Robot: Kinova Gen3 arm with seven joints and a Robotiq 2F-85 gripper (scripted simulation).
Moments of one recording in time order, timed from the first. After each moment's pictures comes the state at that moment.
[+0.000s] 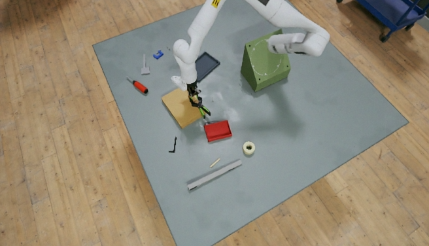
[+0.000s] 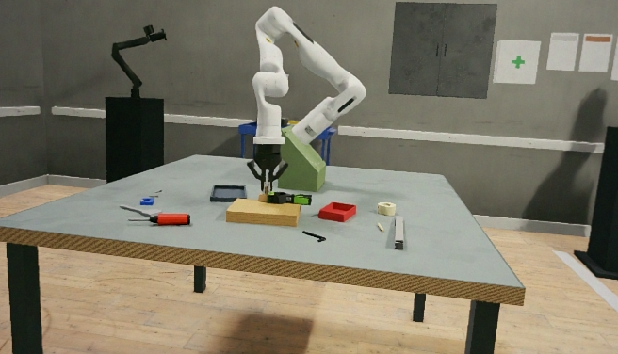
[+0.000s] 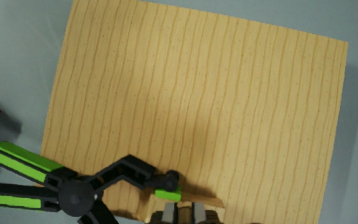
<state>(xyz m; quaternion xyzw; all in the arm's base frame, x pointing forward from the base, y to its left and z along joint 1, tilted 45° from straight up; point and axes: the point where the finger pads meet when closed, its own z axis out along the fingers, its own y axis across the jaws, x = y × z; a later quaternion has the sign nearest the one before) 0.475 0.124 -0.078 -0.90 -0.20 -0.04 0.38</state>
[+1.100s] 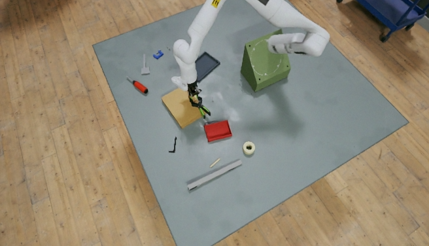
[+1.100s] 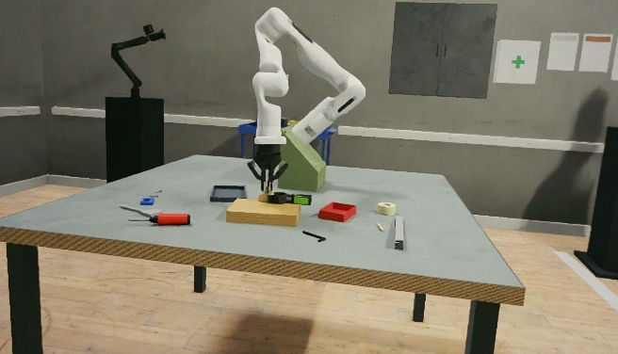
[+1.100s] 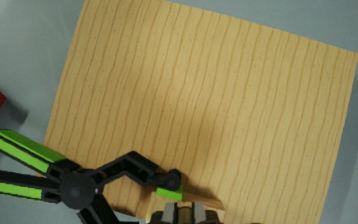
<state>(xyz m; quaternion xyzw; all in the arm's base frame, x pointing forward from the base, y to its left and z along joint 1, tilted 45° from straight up) 0.475 0.124 -0.078 -0.89 -0.23 -0.06 0.38</state>
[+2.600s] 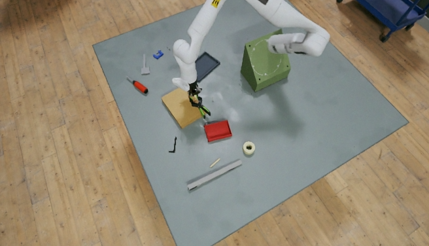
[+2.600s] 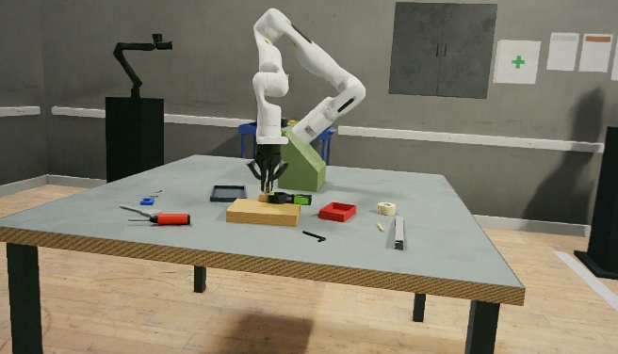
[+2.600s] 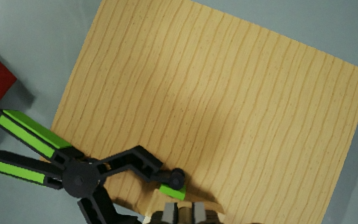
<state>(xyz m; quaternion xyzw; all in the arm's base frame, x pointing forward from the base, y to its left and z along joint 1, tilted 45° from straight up) 0.475 0.124 -0.078 -0.88 -0.28 -0.08 0.38</state>
